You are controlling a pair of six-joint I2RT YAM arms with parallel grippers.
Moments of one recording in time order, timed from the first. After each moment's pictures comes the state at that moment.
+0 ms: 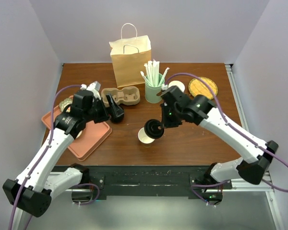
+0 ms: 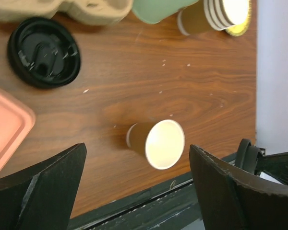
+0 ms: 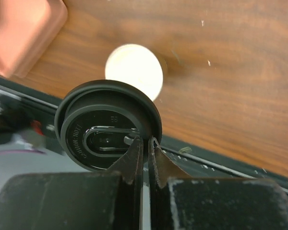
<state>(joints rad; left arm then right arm) -0.38 1.01 1.04 -0.65 0.18 -0.67 0.80 1.34 1.48 -1.12 0.06 0.66</state>
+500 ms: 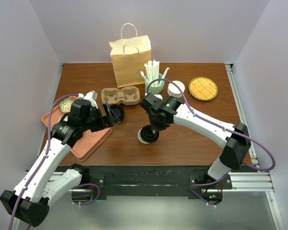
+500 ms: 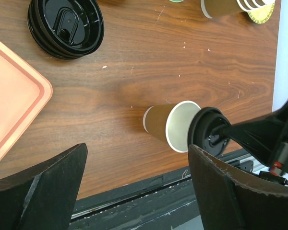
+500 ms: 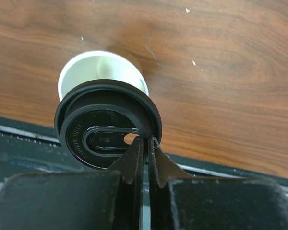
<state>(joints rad) -0.37 0.87 0.90 -0.72 0.14 -0.68 0.92 1.62 1.48 -1.11 0.22 0.66</state>
